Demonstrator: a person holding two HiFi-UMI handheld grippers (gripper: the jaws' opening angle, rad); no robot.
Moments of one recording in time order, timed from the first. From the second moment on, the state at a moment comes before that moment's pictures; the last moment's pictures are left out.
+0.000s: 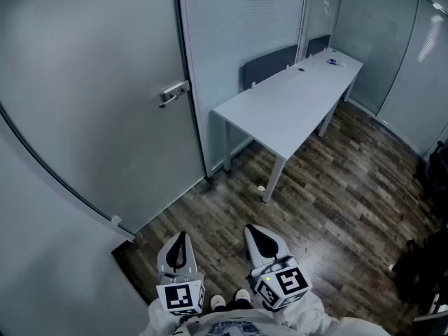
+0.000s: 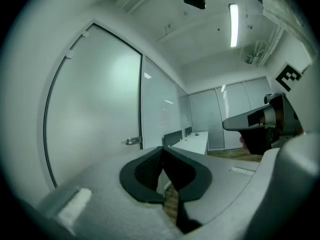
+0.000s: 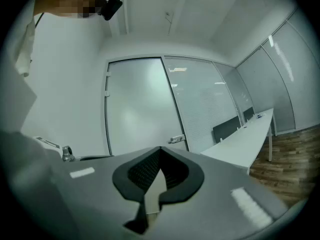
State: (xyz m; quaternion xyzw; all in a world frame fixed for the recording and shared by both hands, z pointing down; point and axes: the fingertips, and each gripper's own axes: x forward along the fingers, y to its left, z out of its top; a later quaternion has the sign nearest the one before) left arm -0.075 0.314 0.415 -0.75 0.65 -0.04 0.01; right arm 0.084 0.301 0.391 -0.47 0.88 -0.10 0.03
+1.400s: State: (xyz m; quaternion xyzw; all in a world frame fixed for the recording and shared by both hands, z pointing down) left arm -0.076 0.177 0.435 -0.76 0.65 -0.01 -0.01; right arm 0.087 0.176 0.409 -0.46 0.88 -0.11 0.02
